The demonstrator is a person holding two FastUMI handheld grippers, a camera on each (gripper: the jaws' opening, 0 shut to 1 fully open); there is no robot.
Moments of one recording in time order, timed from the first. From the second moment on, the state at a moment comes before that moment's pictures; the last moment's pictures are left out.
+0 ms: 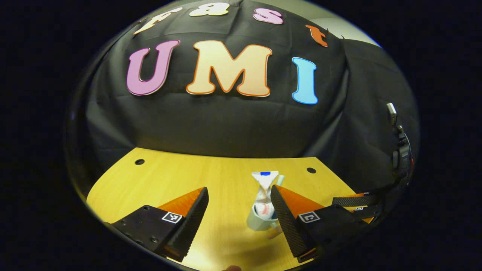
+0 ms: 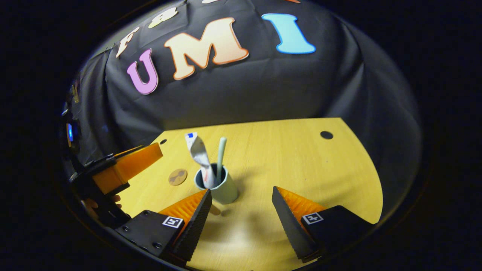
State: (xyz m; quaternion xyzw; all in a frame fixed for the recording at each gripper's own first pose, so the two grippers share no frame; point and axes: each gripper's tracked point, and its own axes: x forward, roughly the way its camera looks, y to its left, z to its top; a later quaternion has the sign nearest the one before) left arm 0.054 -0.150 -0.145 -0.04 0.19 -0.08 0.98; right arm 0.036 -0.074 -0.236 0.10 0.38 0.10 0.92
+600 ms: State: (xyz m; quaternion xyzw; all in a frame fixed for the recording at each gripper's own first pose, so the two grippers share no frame) left arm 0.005 -0.016 -0.164 -0.06 0.21 -0.01 0.98; right arm 0.046 -0.008 -0.285 0.10 0.55 0.10 0.82
